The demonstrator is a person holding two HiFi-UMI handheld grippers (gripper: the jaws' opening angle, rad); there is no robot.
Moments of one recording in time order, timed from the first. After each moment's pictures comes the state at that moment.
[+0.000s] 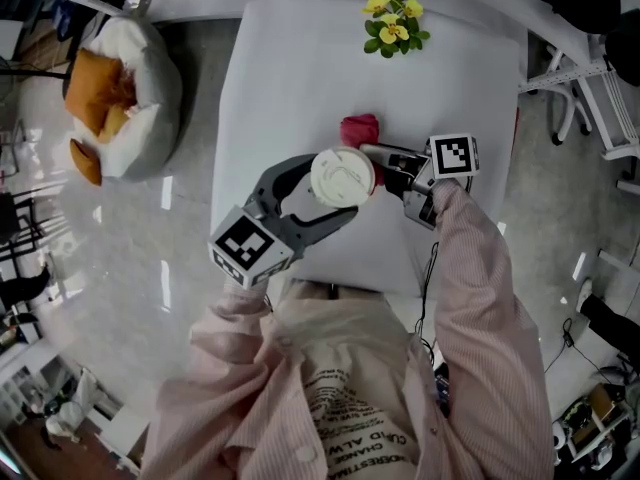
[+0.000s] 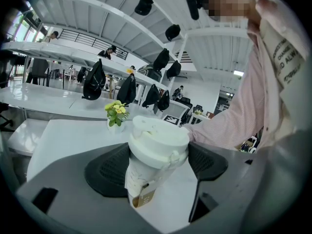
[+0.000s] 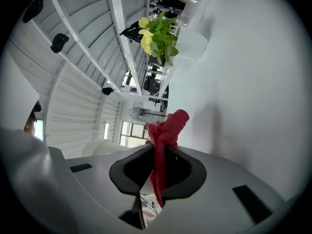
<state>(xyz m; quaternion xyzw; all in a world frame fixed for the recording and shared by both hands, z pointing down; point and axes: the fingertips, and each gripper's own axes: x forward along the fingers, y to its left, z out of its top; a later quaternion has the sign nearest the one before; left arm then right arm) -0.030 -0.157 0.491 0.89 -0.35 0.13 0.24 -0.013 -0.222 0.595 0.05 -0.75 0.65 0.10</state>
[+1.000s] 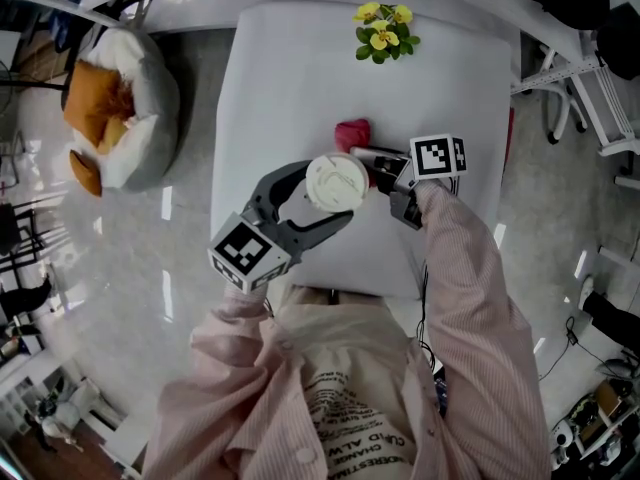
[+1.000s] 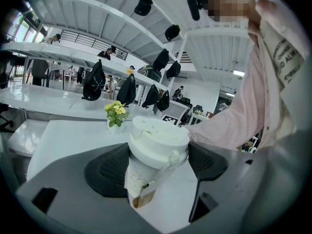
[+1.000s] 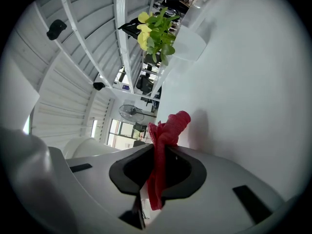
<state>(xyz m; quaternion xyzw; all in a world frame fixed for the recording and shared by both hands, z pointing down) -0.030 -0.155 0.494 0.90 -0.35 0.13 0.23 -0.021 -0.224 0.610 0.09 -0.76 0.63 0.13</state>
